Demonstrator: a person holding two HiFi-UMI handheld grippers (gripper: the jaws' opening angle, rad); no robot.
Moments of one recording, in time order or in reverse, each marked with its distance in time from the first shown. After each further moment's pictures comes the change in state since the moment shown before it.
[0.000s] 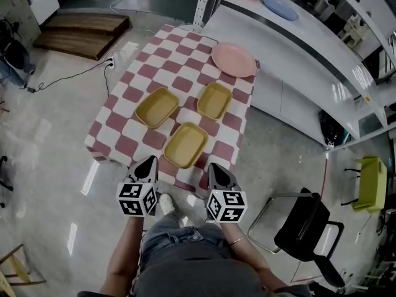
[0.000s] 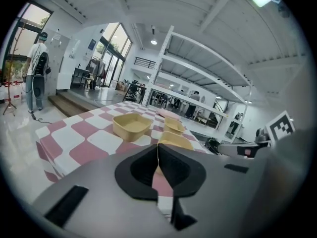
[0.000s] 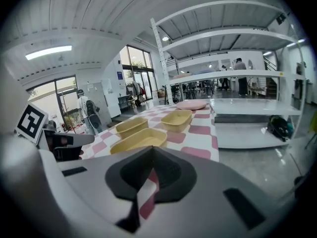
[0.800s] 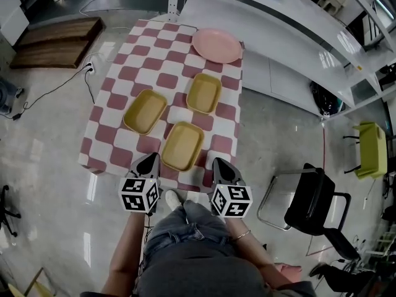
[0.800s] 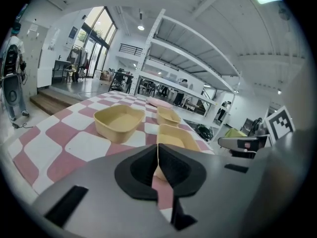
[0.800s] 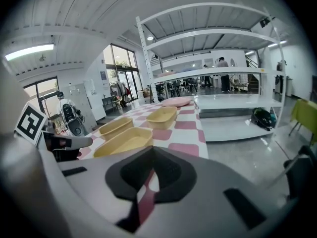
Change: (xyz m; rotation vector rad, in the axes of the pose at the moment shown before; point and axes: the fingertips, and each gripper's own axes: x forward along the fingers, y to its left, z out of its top) left arm 0.053 0.002 -0.002 0.094 0.157 -0.144; right arm 0.010 -0.026 -0.006 0.101 0.011 -0.170
